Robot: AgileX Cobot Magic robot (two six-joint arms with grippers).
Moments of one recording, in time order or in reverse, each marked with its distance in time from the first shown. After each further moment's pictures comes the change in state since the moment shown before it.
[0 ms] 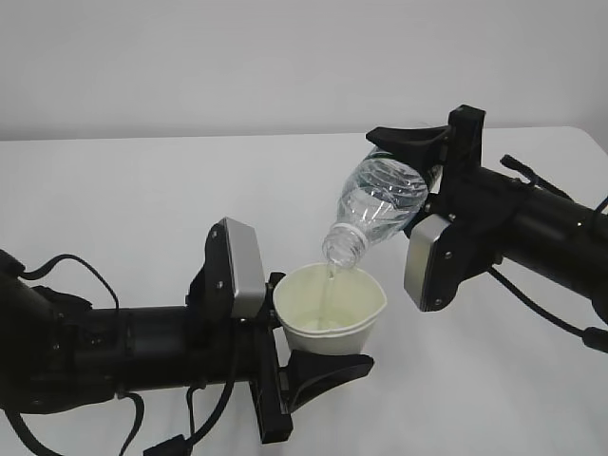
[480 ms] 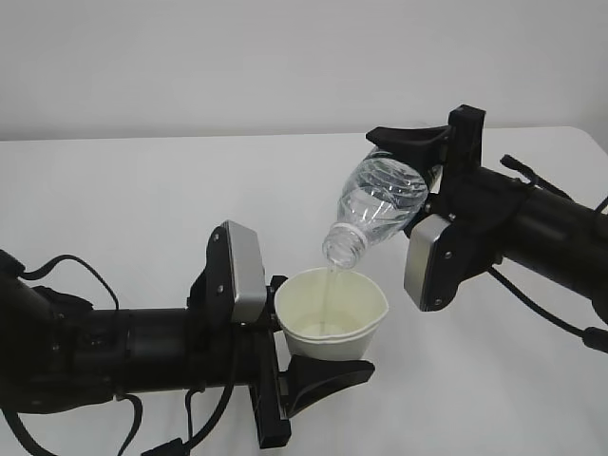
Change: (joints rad) left arm 0.000 0.000 0.000 0.022 0.002 0.000; right arm 0.000 0.000 0.000 0.000 0.000 0.000
